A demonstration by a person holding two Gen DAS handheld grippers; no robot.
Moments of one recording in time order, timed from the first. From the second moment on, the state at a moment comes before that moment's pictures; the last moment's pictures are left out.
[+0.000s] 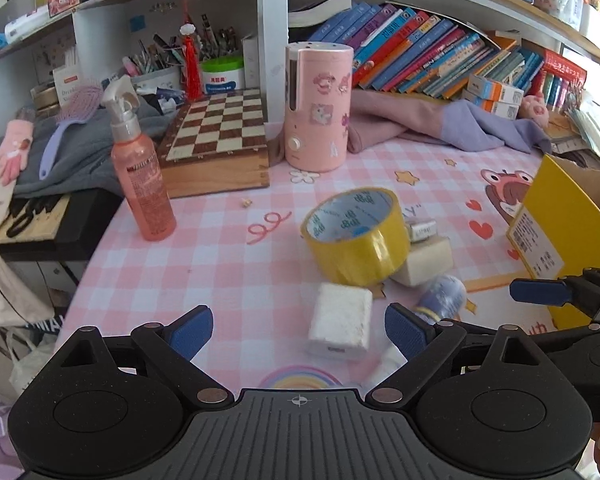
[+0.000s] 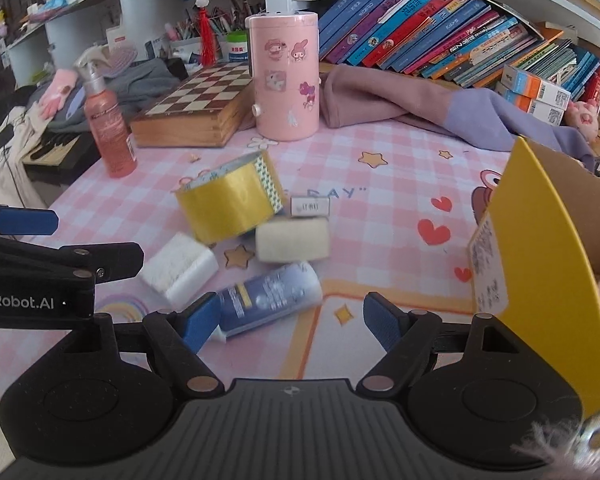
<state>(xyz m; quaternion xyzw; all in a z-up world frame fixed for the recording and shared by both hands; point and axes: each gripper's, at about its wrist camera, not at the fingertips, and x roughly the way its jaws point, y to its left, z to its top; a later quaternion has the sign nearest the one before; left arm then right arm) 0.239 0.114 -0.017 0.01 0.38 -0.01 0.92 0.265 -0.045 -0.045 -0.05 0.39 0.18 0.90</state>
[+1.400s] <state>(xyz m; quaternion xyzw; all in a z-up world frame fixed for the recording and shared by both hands) 0.280 0.081 -0.074 0.06 0.42 -0.07 0.90 0.260 -0.082 -0.052 -0.06 0.43 0.15 0.89</state>
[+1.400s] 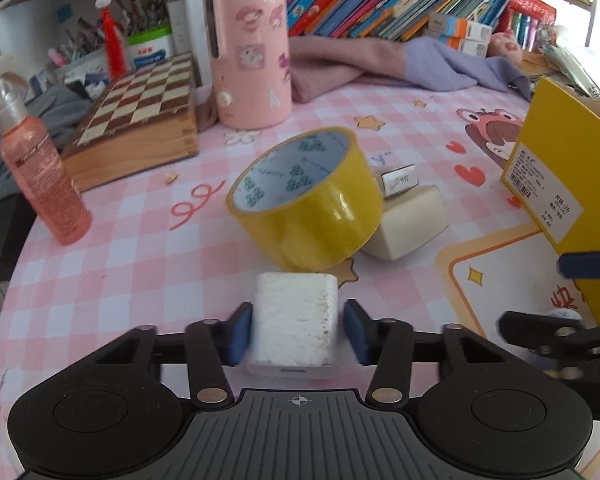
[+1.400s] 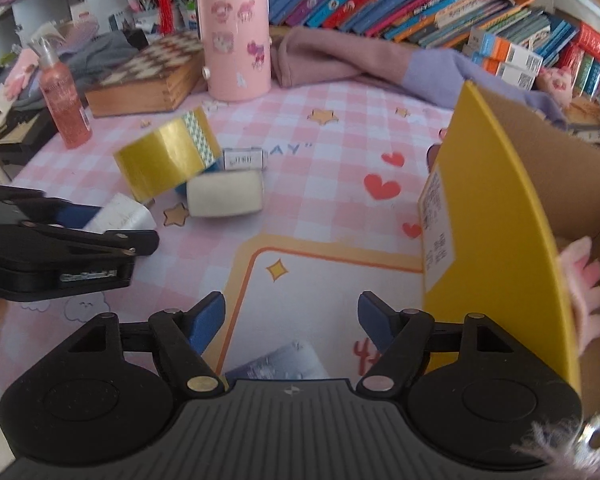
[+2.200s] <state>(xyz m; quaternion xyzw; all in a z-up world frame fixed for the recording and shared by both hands) 0.217 0.113 -0.037 -0.01 0.40 -0.04 0.92 0.223 -0.084 -0.061 -0.01 0.47 0.12 0.87</state>
